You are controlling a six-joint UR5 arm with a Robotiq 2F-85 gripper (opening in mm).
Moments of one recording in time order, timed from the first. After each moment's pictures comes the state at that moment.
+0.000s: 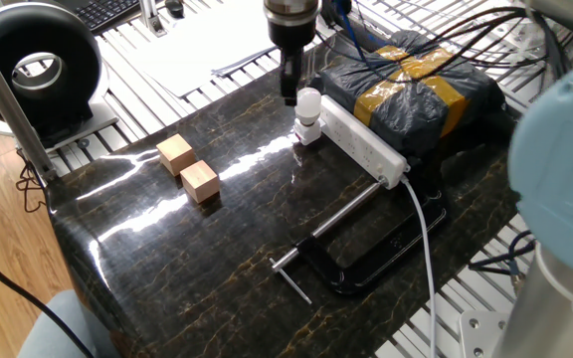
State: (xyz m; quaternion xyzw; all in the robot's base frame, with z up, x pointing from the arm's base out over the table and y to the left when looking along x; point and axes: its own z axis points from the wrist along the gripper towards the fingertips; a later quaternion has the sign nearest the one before) arm 0.594 -0.023 0.155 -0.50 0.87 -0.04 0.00
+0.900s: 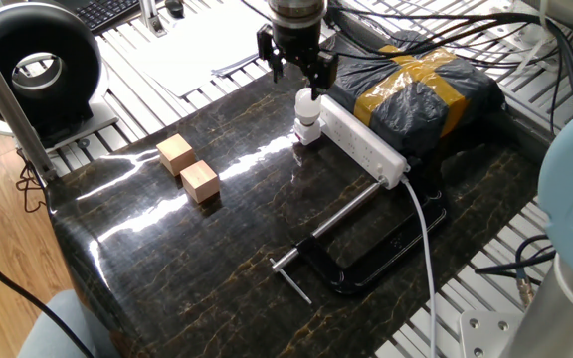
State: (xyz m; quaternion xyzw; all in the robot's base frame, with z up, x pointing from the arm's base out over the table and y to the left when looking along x) arm 0.584 -0.031 0.142 -0.83 0.55 -0.04 -0.03
